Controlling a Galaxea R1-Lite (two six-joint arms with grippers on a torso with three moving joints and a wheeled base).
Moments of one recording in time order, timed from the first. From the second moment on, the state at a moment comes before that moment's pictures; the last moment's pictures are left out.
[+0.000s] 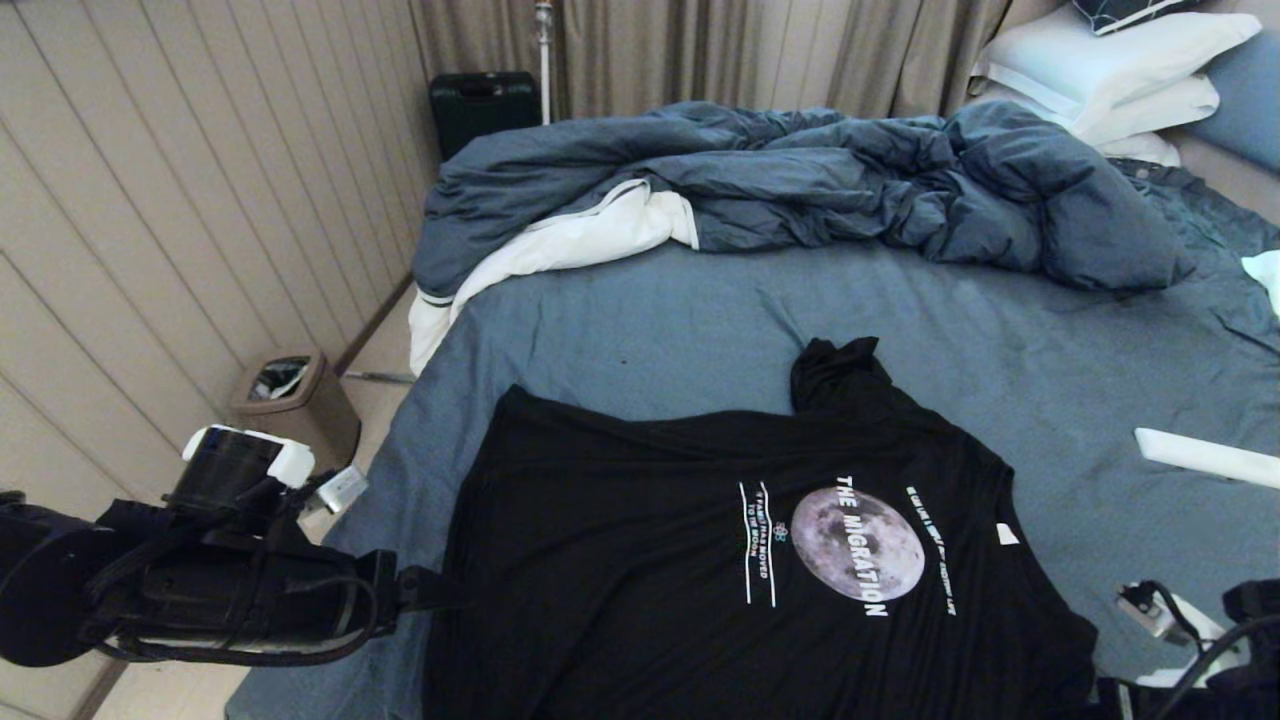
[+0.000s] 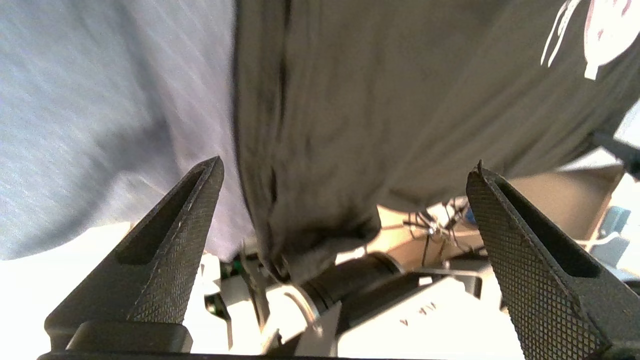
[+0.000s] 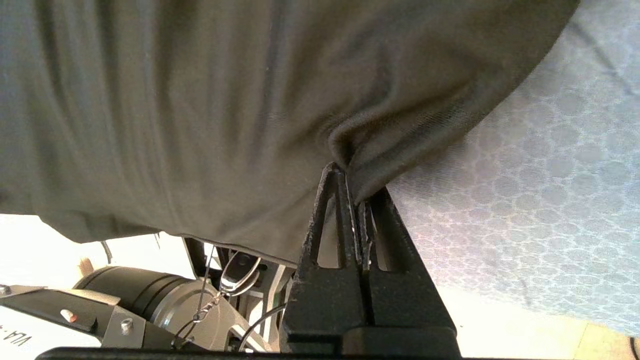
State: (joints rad) left arm -0.26 1.67 -0.58 -0.11 -0.46 -0.44; right arm -0.53 1.84 -0.26 -0.35 0.54 -0.26
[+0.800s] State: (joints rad) left arm -0.40 1.56 -0.43 -0.12 -0.46 -0.52; right arm -0.54 1.83 -0.26 -0.35 0.55 -0.26
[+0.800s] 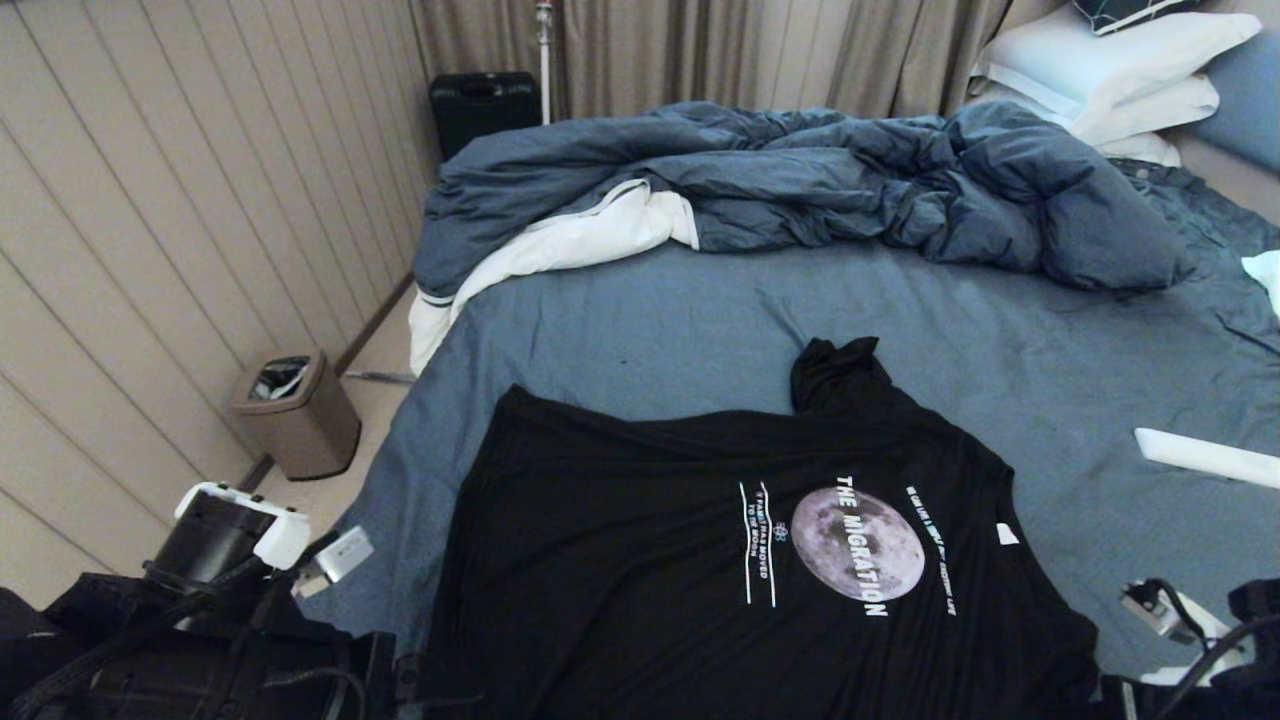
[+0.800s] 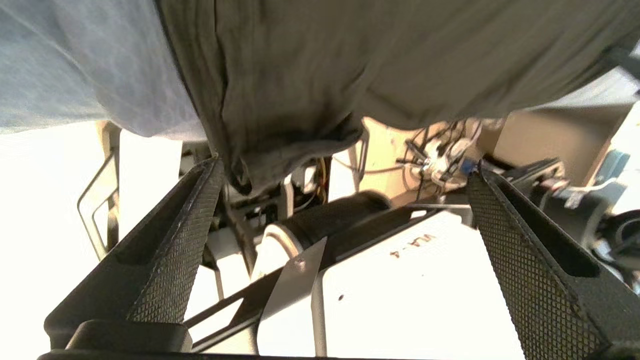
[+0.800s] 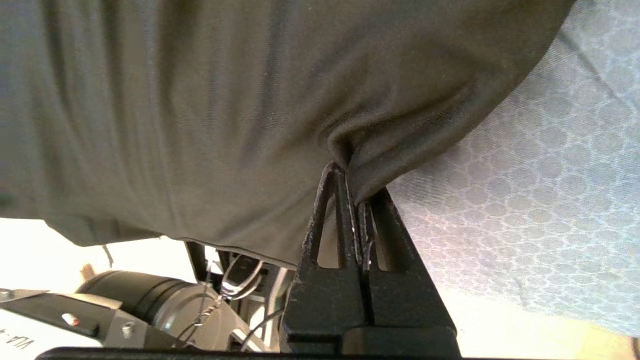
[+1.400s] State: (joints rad) left arm -0.43 1.73 -0.41 -0.24 -0.40 -0.52; right arm -0.55 1.80 -0.26 -0.35 0.59 -0.26
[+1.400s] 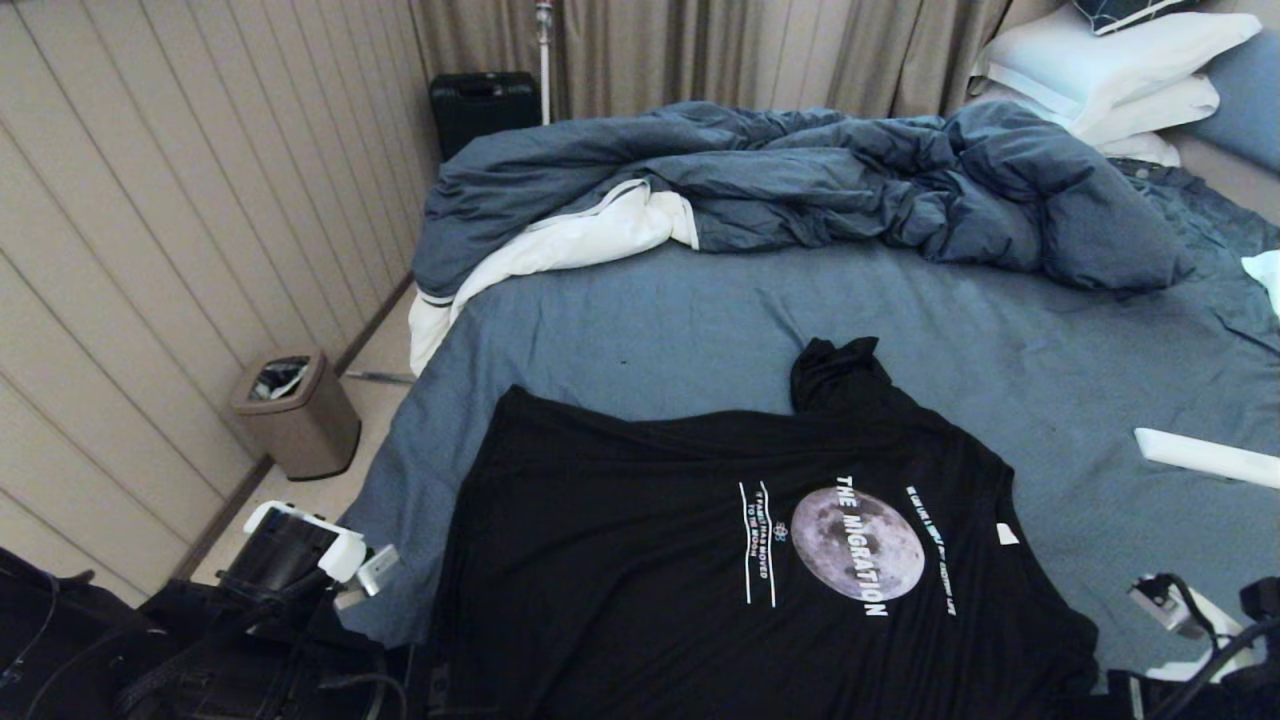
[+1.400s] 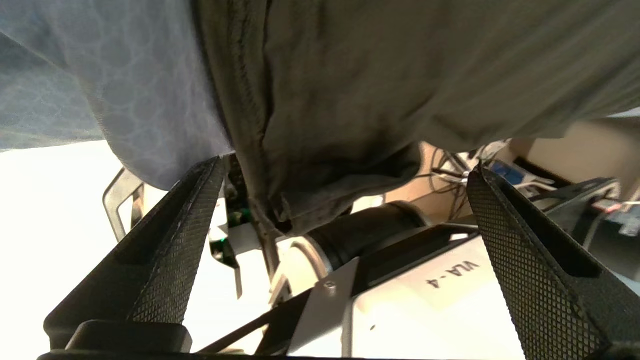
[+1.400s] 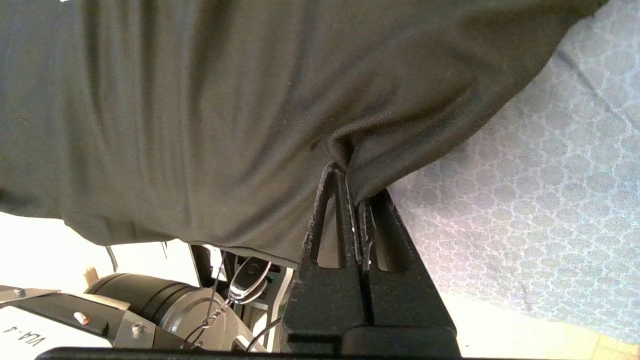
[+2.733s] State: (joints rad) left arm -0.59 1.88 -0.42 -0.32 -0.25 -0.52; right arm -0.57 1.81 -0.27 -0.35 0.62 -0.26
